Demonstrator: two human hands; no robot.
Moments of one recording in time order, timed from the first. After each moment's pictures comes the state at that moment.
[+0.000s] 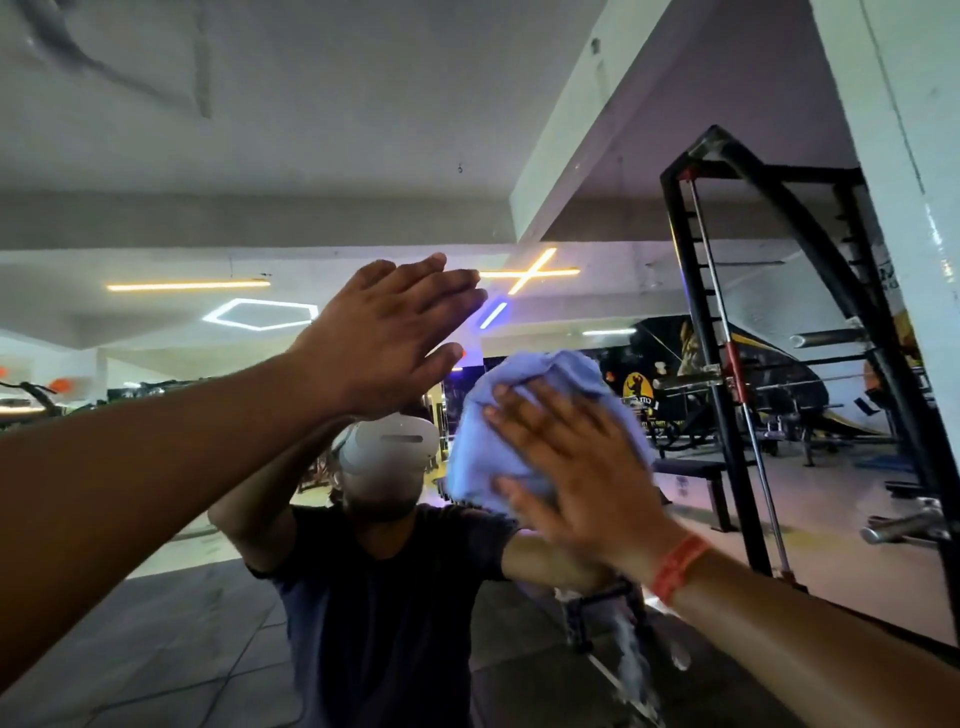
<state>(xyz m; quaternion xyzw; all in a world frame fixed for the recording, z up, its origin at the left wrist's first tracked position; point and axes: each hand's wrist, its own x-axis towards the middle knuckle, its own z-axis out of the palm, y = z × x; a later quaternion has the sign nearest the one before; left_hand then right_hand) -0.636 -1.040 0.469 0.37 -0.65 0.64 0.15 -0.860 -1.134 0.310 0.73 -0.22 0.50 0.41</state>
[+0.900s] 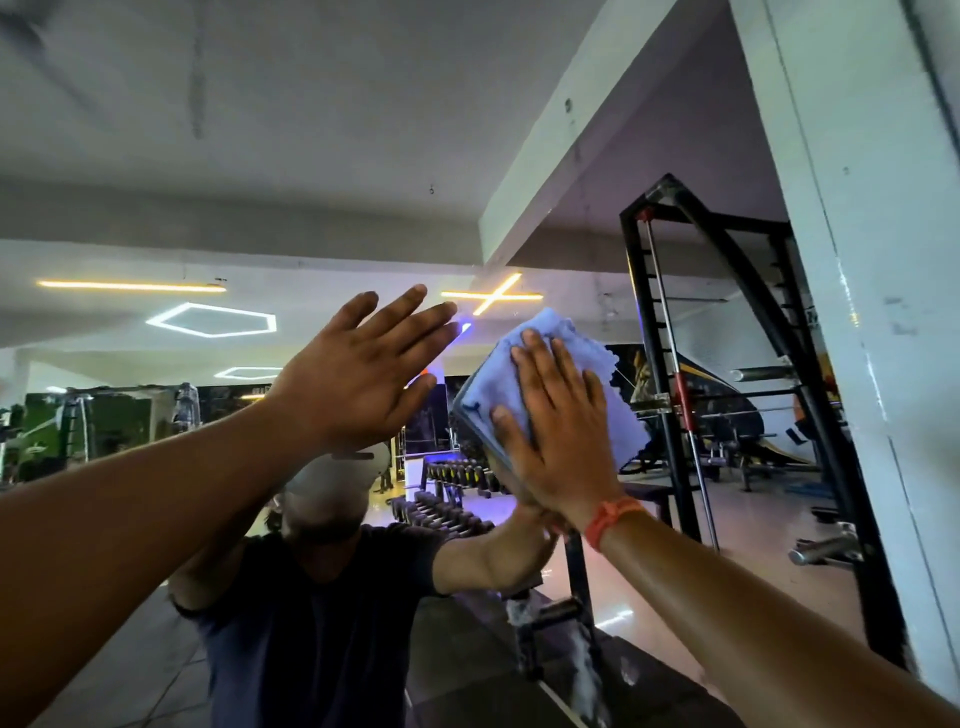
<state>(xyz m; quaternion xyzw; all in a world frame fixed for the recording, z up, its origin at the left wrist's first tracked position) -0.634 -1.044 0.454 0.39 -0.63 0.66 0.14 -0.860 -1.131 0.361 0.66 -0.35 0.58 0.31</state>
